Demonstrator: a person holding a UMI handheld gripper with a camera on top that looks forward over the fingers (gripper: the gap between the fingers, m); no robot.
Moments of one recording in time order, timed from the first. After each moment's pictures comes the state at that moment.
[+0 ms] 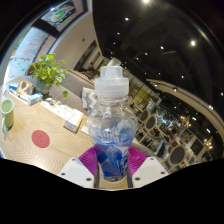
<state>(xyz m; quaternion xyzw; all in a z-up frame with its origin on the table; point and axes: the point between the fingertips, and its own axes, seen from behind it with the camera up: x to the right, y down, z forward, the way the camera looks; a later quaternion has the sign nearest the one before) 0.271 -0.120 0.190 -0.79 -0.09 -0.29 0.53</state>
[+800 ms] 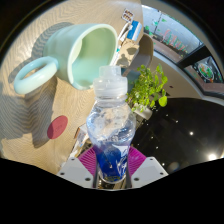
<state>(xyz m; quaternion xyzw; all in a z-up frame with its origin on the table) 0.003 -0.027 0.162 -0.47 -0.58 -0.62 0.23</state>
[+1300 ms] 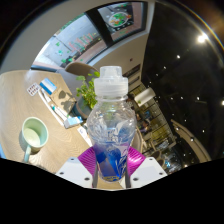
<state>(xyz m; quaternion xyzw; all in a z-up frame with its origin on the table) -0.001 -0.034 0.233 -0.72 -0.35 -0.30 0.52</state>
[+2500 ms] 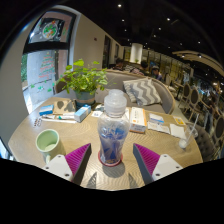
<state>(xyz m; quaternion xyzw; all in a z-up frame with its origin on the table) 0.052 -0.072 0.097 -0.87 -0.08 -0.01 0.48</state>
